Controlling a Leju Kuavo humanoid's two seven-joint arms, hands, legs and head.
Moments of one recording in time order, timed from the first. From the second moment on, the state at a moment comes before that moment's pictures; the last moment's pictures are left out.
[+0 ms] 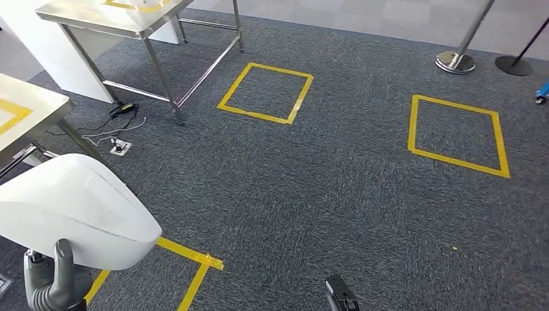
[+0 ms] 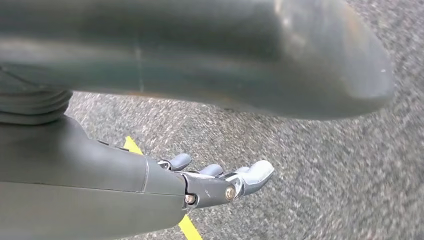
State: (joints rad) left arm 0.09 0.05 -0.09 -1.60 0.41 -0.26 -0.65; right arm -0.03 0.14 -0.42 -0.17 0.49 0.06 -0.03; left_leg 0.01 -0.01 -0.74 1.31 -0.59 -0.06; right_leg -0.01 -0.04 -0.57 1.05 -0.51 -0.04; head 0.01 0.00
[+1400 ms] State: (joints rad) left arm 0.14 0.03 0.11 -1.84 0.27 0.01 -0.66; right arm -0.03 0.16 -0.45 -0.17 0.46 0.03 -0.02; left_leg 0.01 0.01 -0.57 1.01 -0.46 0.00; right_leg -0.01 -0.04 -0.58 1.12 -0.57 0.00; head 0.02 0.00
